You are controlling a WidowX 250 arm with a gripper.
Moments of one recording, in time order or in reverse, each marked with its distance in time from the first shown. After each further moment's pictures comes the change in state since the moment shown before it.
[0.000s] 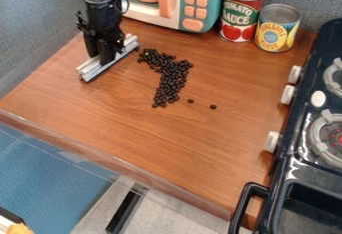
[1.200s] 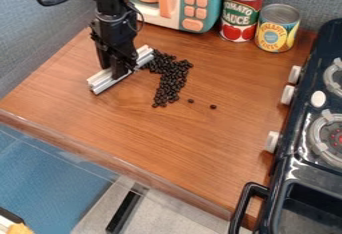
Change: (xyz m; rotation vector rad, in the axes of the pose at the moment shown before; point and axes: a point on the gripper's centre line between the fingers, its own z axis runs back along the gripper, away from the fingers) arm -0.010 -0.045 0.003 -0.001 -0.042 -0.090
